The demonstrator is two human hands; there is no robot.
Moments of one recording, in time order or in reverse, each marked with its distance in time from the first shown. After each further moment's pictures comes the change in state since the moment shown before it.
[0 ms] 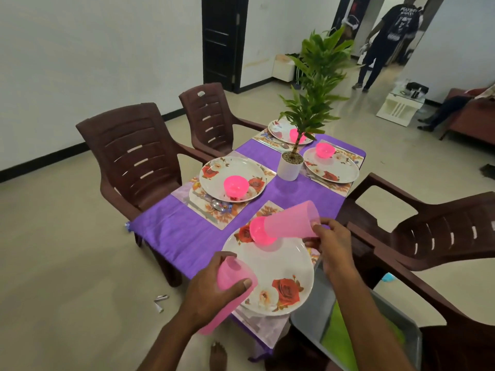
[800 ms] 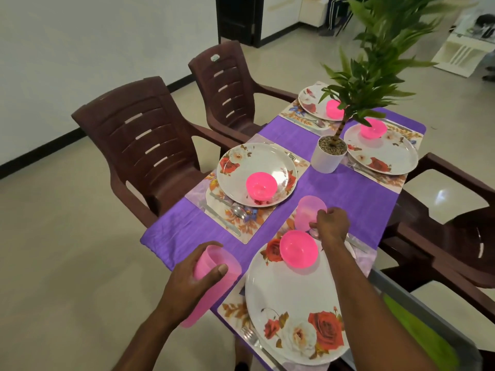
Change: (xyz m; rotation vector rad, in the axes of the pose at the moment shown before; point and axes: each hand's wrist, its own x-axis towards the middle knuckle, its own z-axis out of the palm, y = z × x) left_hand 0.122 -0.042 -0.086 -0.079 0.049 -0.203; right_hand 0.208 0.077 0.139 -0.490 0.175 0.174
